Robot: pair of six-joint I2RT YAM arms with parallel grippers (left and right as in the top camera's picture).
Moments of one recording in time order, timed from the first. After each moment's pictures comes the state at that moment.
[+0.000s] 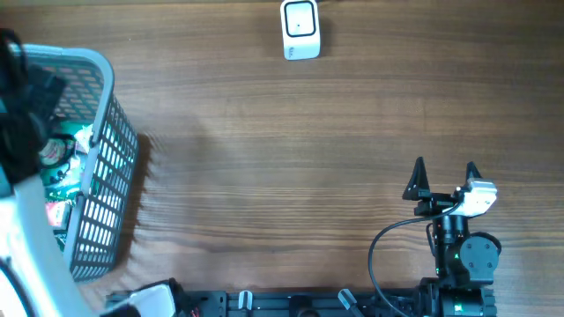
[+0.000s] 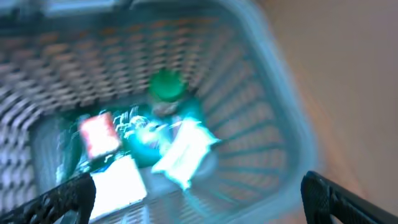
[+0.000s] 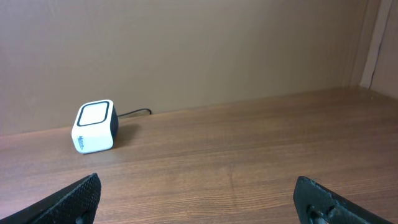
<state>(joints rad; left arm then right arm) 0.28 1.39 1.94 -1.44 -0.42 -0.81 -0.04 0.01 0.01 0.00 0.02 0.12</state>
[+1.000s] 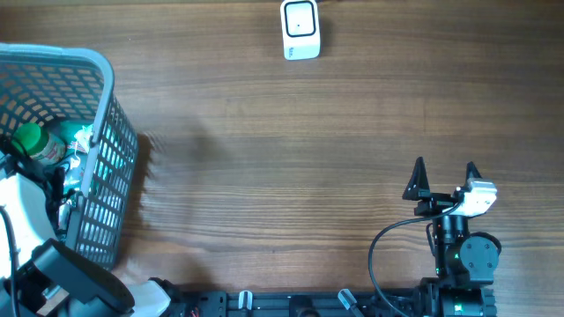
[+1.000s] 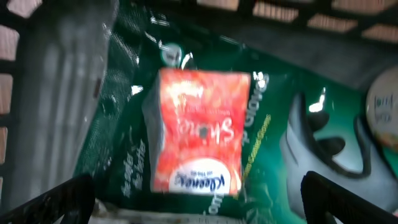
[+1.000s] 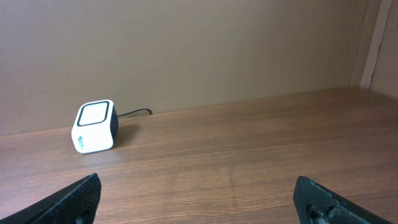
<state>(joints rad) 0.77 1.54 1.04 -0.80 -0.29 -0.85 -0.04 0.01 0.01 0.00 0.02 0.12</state>
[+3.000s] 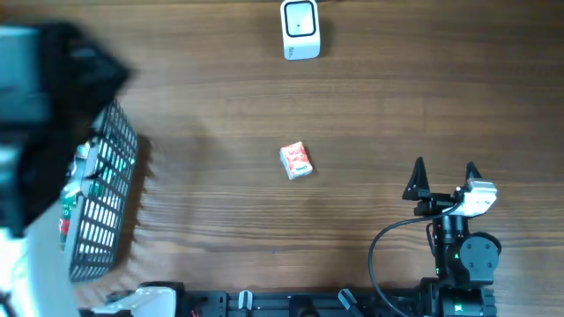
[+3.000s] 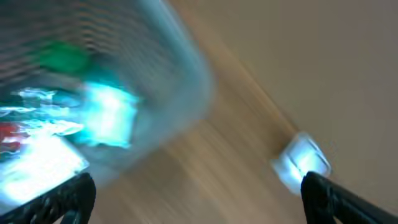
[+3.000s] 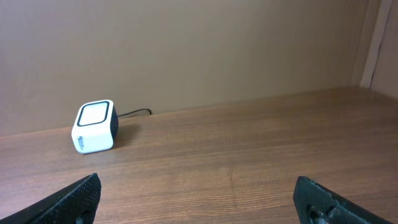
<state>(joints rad) -0.06 1.41 2.14 -1.55 -0.35 -0.87 -0.04 0.01 0.01 0.00 0.02 0.12</state>
